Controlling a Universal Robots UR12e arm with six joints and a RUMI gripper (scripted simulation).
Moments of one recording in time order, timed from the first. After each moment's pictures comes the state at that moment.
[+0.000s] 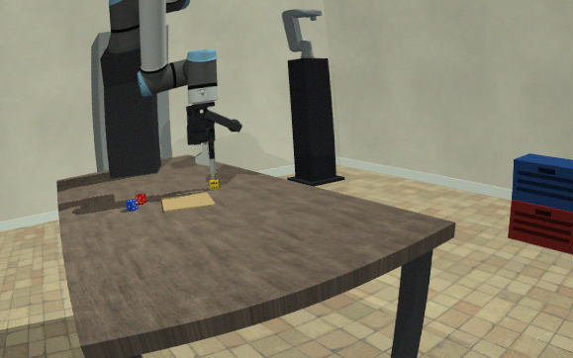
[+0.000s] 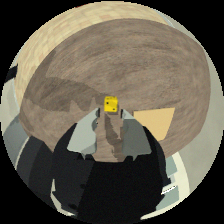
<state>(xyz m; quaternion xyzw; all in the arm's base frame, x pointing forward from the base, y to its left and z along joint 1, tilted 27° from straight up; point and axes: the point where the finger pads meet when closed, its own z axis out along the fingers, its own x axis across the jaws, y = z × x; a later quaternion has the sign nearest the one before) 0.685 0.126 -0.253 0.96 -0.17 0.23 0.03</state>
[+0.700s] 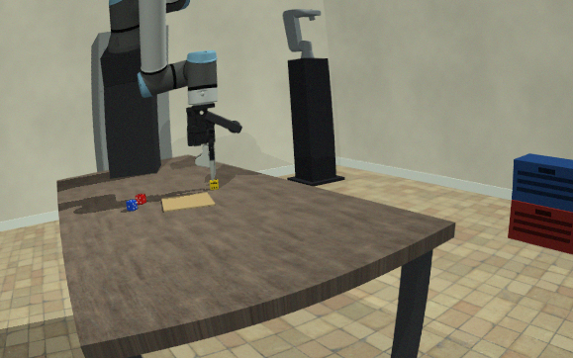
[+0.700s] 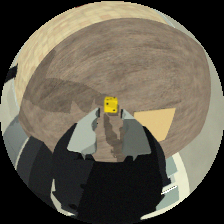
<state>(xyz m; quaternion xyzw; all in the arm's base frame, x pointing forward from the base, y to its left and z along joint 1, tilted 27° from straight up) 0.687 0.125 -0.256 0.96 -0.17 0.23 0.03</state>
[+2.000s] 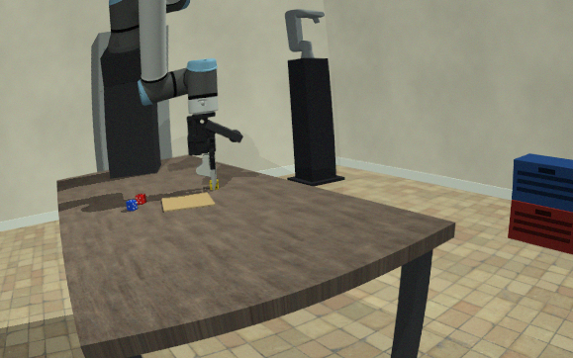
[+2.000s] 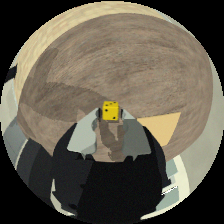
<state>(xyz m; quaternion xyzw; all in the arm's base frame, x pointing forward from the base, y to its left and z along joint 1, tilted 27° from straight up) 0.698 0.121 -0.280 0.96 -0.17 0.23 0.03</state>
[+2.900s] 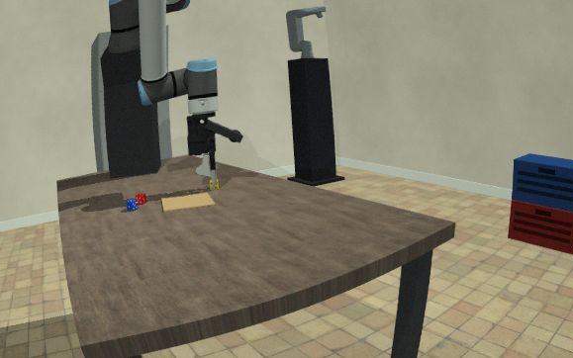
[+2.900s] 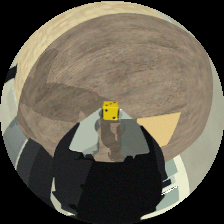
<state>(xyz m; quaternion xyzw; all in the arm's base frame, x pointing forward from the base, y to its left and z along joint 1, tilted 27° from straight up) 0.698 0.121 -0.280 0.96 -0.17 0.23 0.03</state>
